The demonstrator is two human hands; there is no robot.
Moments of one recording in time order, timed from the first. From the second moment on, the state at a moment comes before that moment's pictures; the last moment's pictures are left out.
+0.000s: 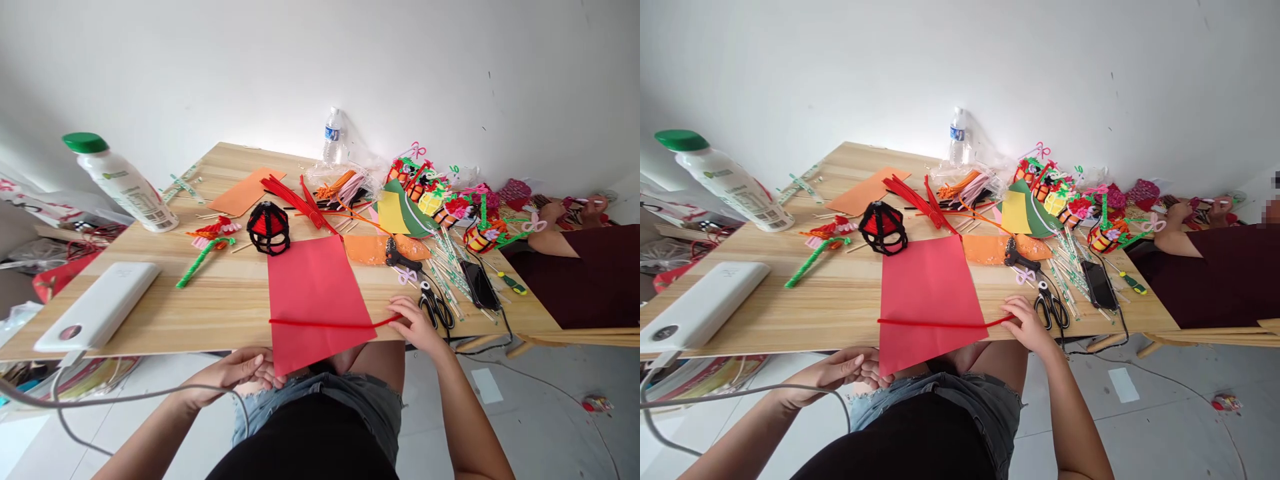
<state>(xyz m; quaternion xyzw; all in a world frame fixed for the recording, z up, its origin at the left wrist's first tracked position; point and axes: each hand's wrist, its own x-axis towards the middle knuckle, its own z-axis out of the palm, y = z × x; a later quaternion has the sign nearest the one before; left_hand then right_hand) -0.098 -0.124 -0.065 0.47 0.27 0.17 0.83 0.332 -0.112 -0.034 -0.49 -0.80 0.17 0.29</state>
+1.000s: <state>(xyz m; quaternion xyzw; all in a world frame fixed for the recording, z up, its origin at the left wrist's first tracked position) -0.097 -0.108 -0.044 0.77 0.34 0.23 0.49 0.162 0.129 0.040 -0.61 -0.75 0.06 0.25</state>
